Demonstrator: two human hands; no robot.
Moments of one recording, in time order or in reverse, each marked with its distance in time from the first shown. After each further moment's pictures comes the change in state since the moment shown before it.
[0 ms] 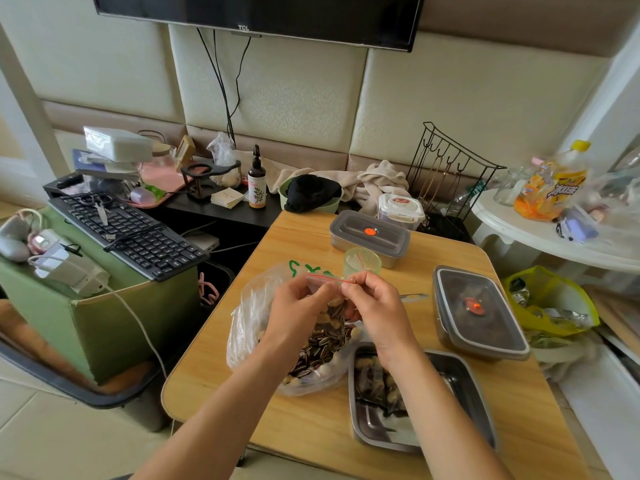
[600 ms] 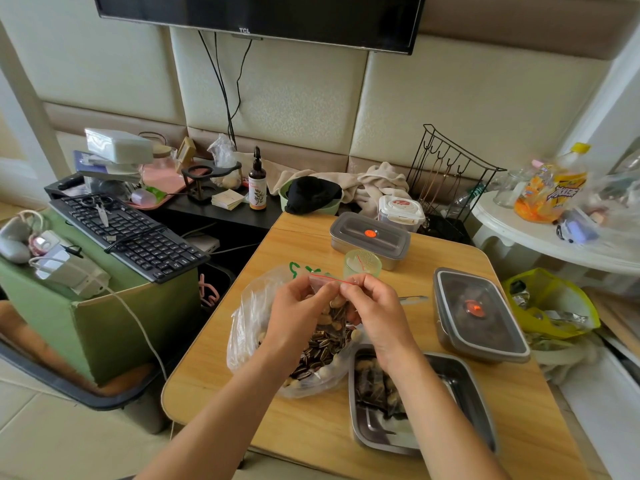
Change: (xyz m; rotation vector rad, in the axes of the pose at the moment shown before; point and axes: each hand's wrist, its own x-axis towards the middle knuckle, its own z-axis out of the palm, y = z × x) left_hand -0.003 0.001 0.001 -0.047 0.001 0.028; right_hand -0.001 -0.002 0.003 0.030 -0.016 0.019
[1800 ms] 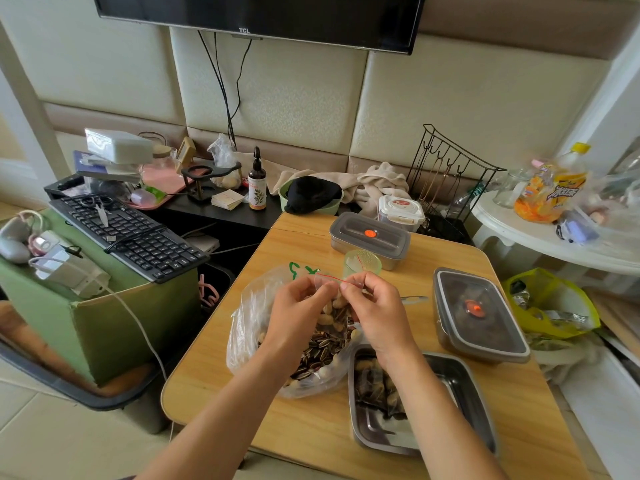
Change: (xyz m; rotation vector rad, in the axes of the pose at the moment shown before) left_hand 0.000 -0.001 0.000 -0.055 -0.016 -0.037; right_hand -0.004 -0.007 0.000 -0.137 0.038 -0.124
